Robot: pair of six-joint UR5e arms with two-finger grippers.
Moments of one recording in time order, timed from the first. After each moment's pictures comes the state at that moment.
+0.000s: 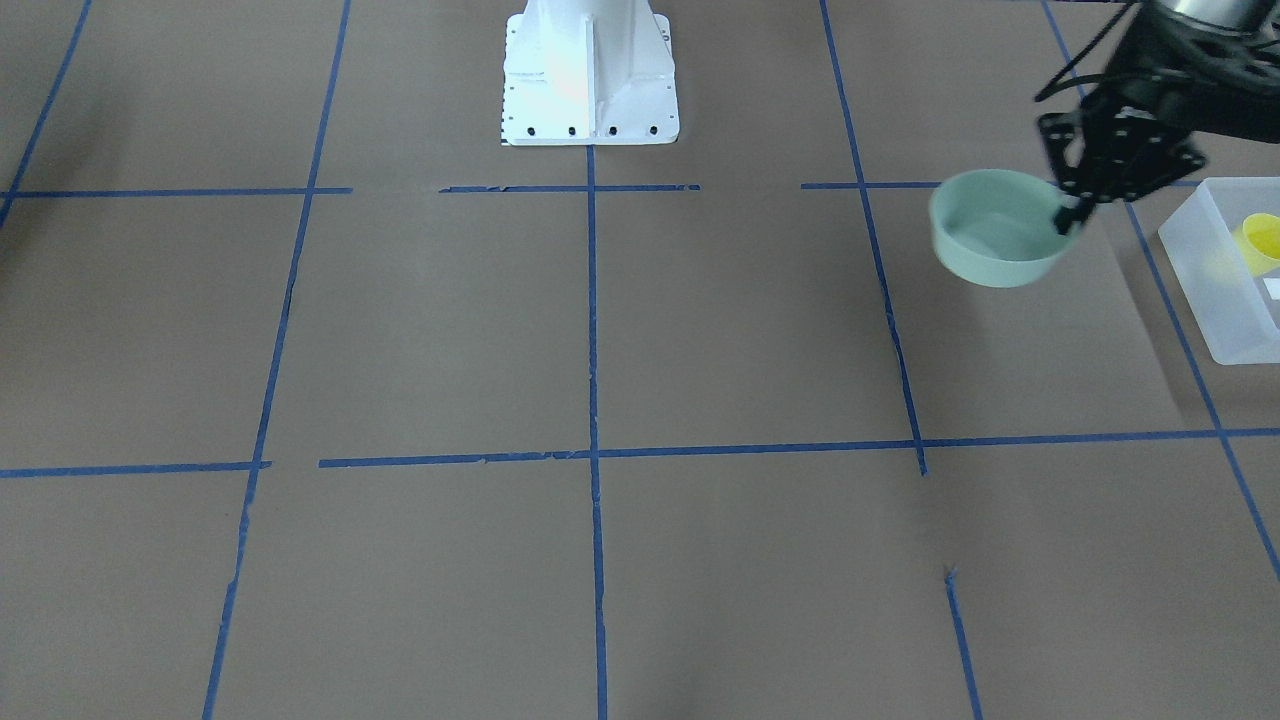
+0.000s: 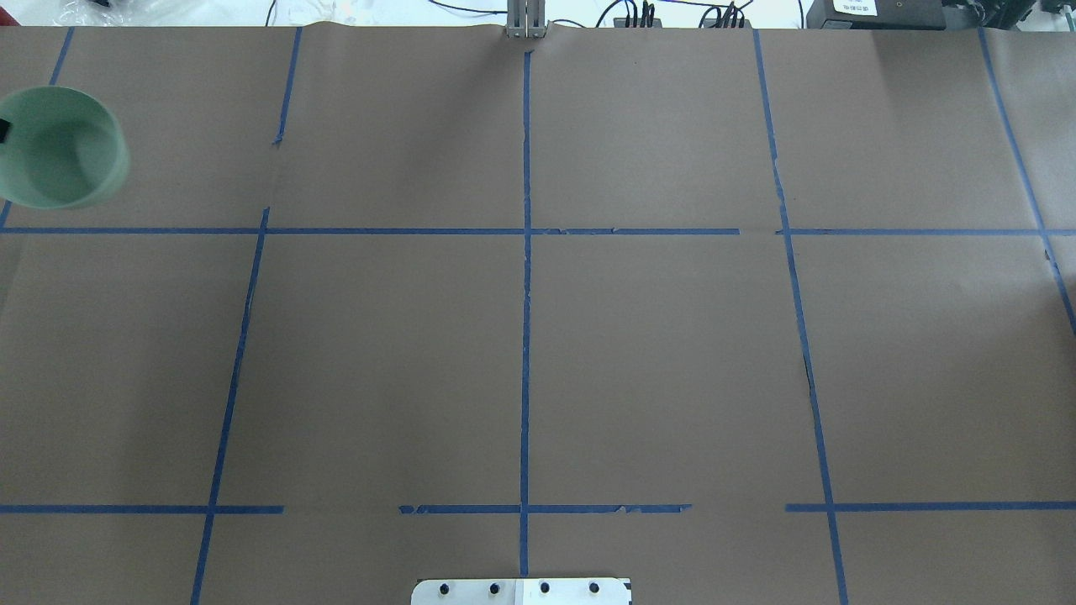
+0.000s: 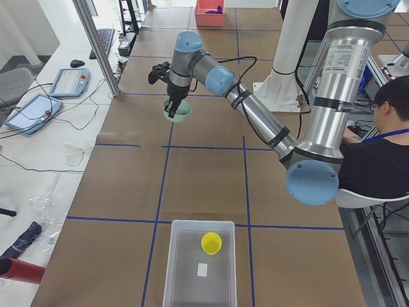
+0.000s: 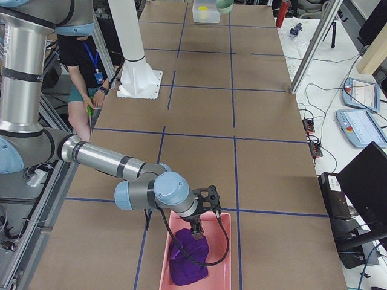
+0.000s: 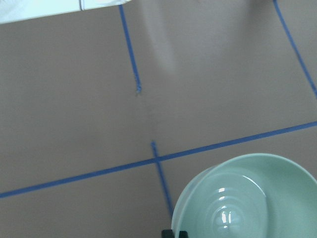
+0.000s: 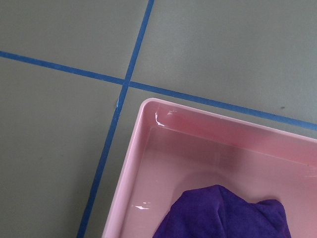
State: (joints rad) left arm -1.34 -1.73 -2.10 -1.44 -2.19 -0.14; right arm 1.75 -1.80 1.58 -1.16 2.39 -0.22
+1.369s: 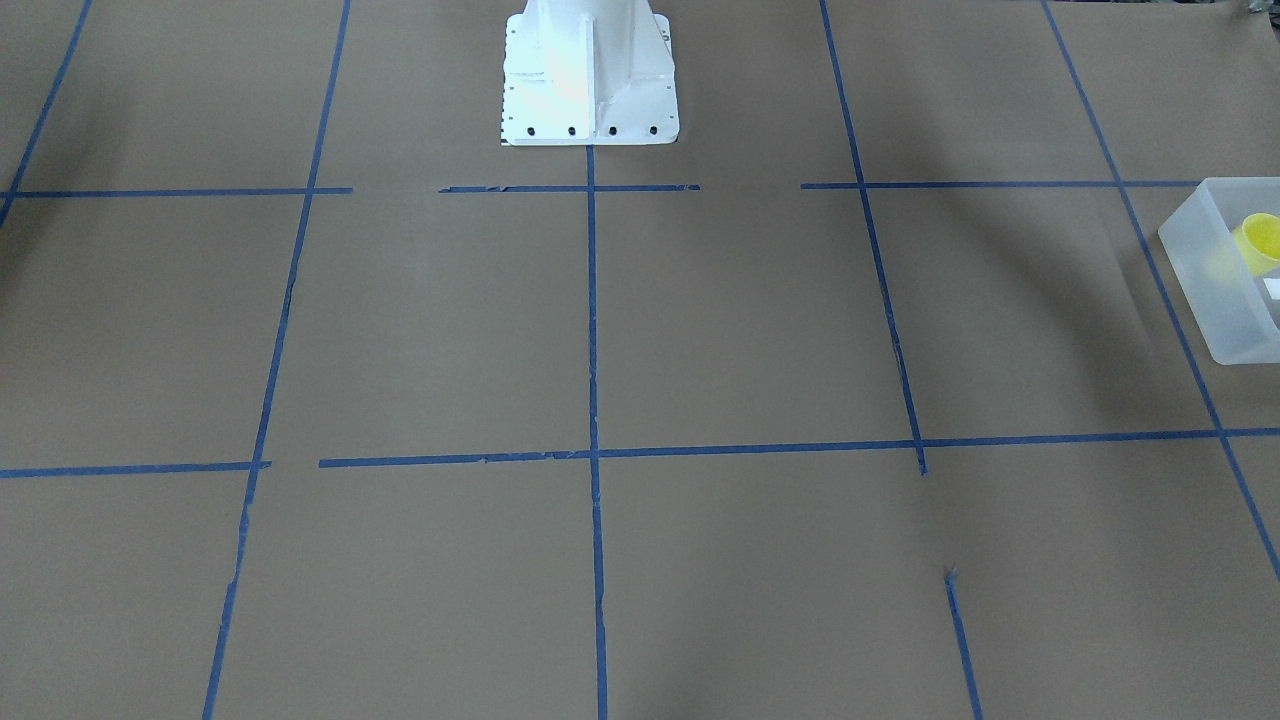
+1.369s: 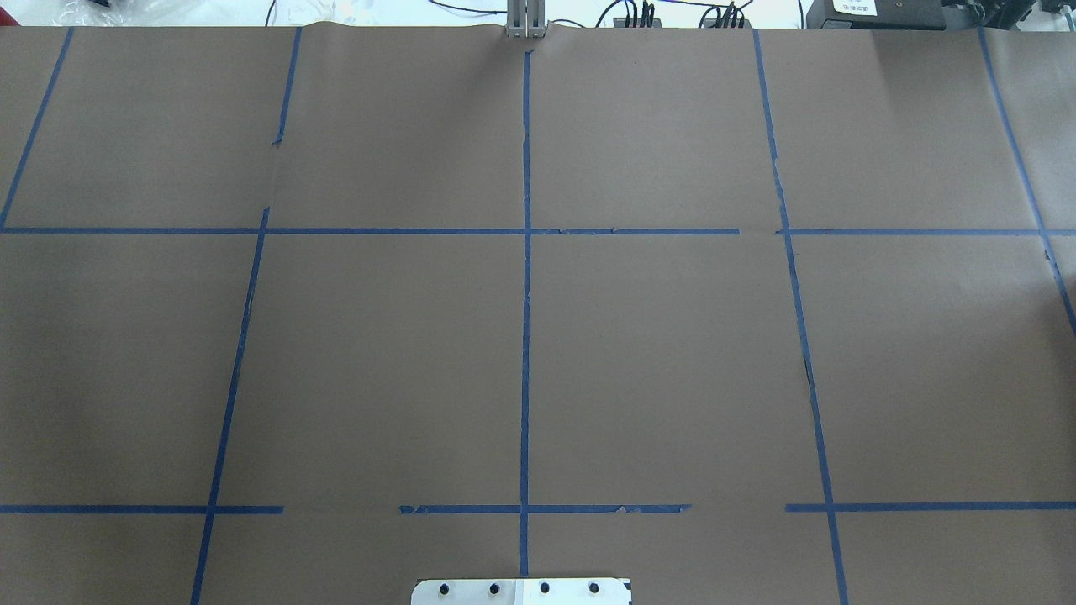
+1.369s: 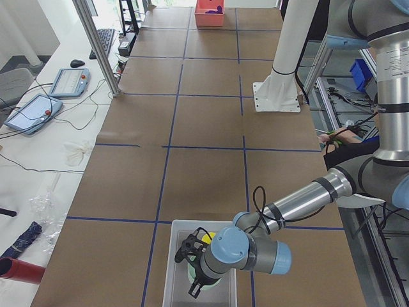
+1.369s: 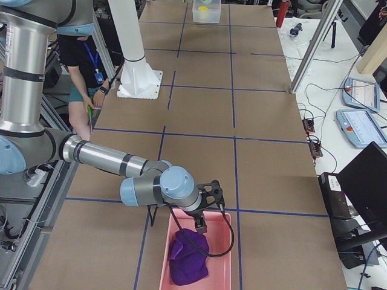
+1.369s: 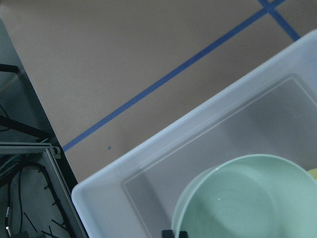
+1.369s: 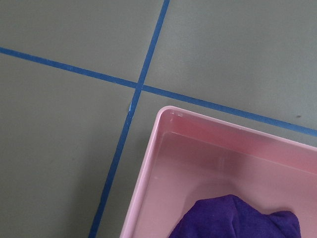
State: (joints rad) left arm -1.76 -1.37 -1.28 -2.29 -2.22 0.50; right arm 1.71 -1.80 1.59 -1.16 2.39 -0.21
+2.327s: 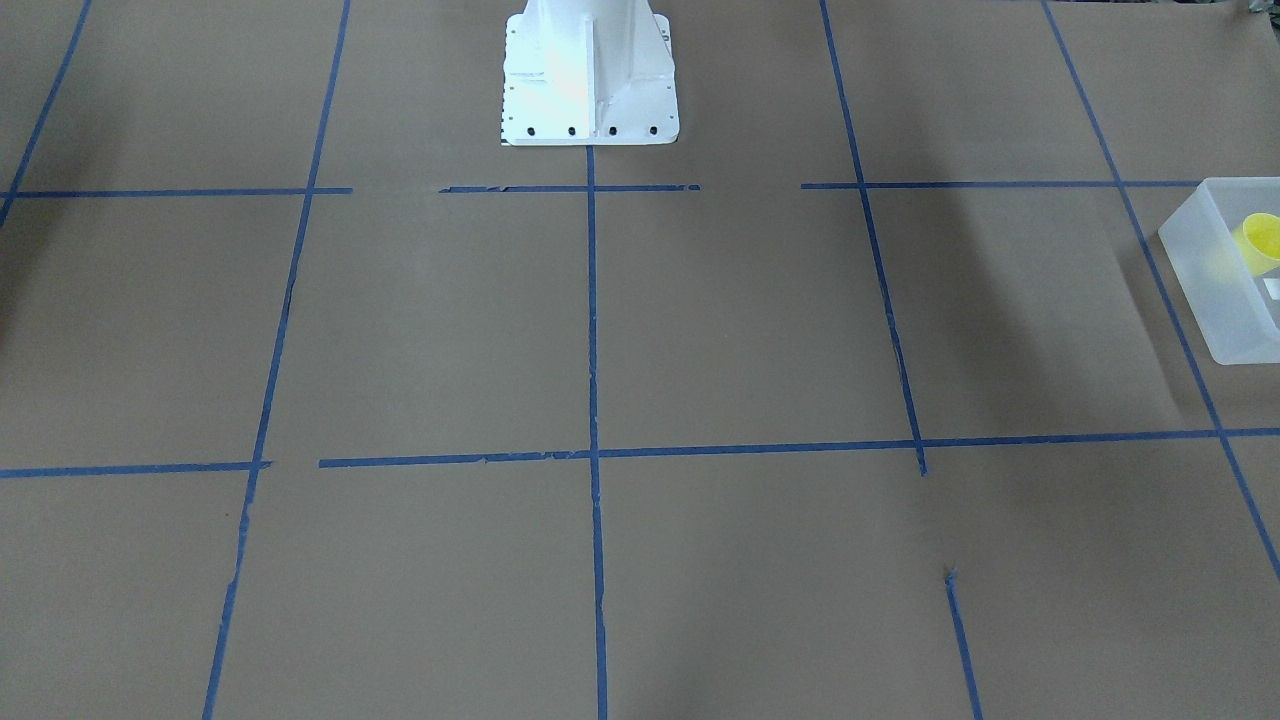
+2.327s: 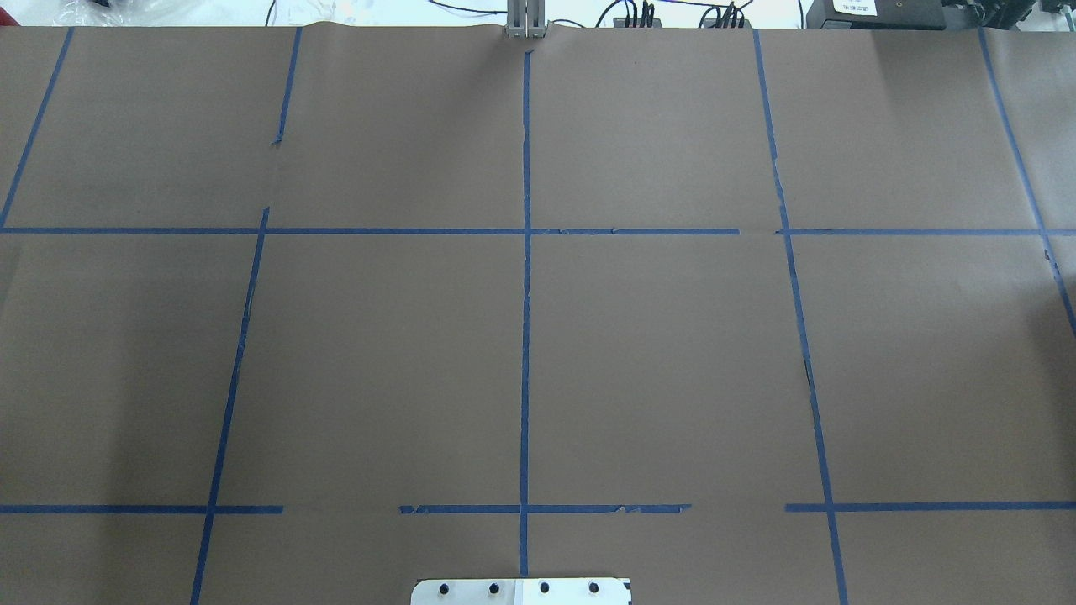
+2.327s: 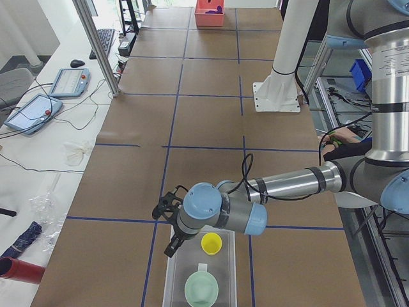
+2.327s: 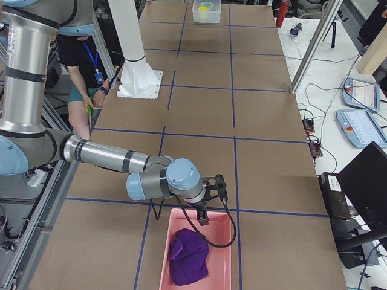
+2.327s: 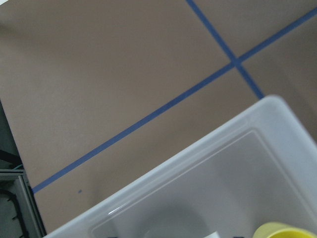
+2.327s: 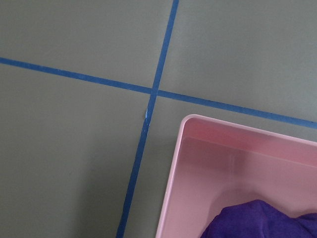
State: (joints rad) left arm -1.71 -1.43 -1.58 -1.94 -2.40 0.40; right arm 1.64 -1.79 1.63 -1.16 2.39 -0.09
